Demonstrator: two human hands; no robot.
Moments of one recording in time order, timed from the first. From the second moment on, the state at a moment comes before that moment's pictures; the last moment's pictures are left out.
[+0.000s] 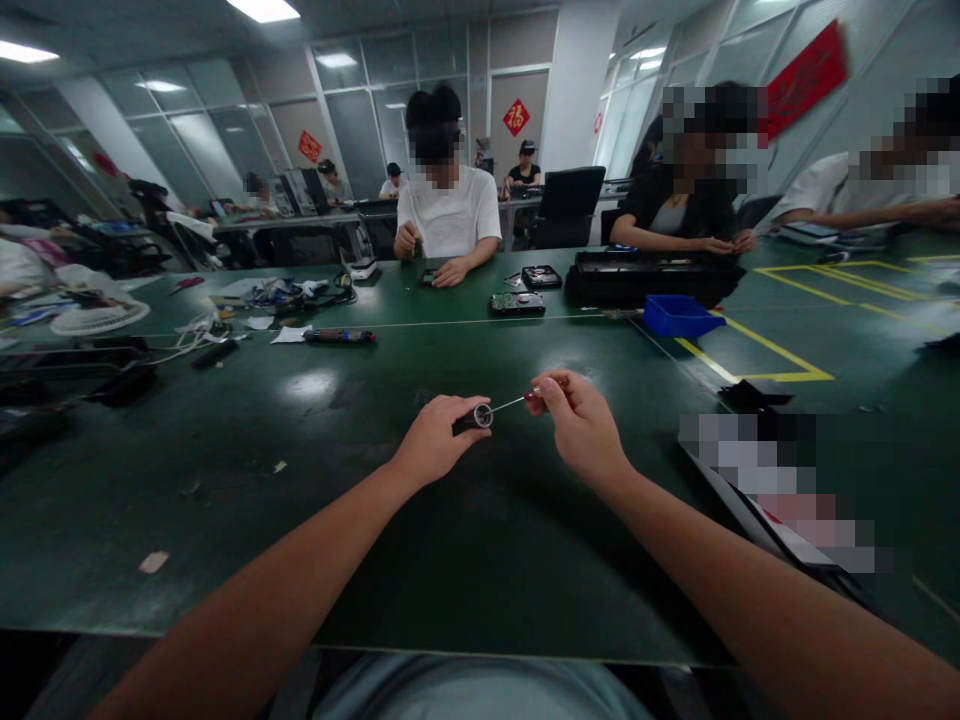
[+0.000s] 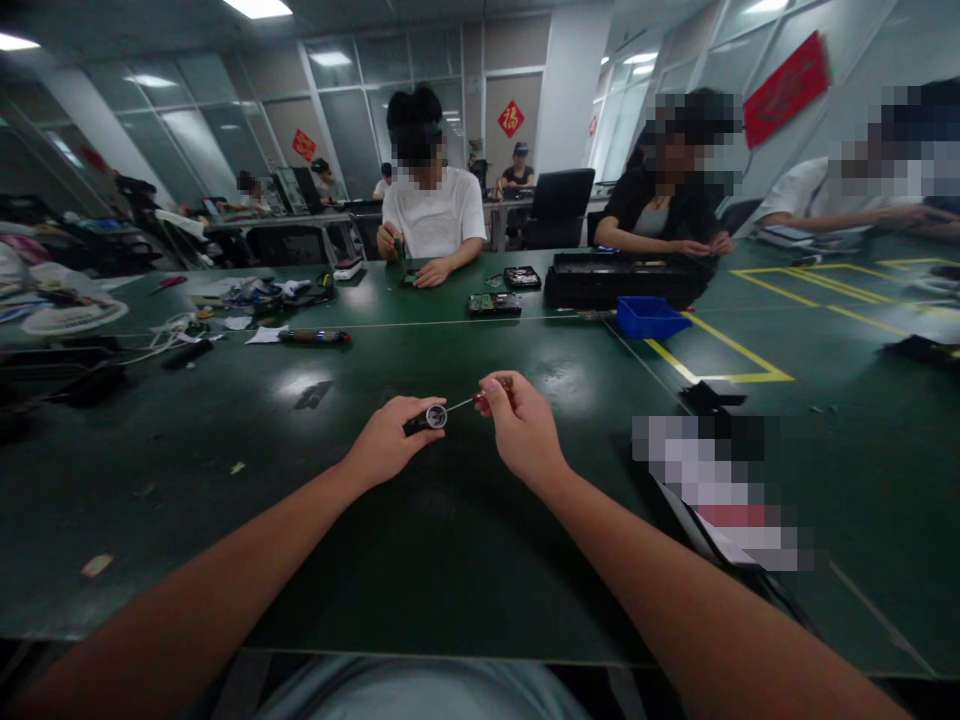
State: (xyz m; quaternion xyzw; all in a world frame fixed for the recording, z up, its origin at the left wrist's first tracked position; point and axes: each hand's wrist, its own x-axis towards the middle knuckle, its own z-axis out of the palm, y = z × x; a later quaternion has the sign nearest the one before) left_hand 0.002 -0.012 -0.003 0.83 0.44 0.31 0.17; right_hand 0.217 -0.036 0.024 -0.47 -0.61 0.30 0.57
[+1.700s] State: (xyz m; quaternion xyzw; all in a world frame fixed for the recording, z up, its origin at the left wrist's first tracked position) left_hand 0.000 -0.009 -0.009 0.83 0.43 0.31 0.18; right_hand 0.216 -0.038 0.025 -0.45 -0.62 0.32 0.55
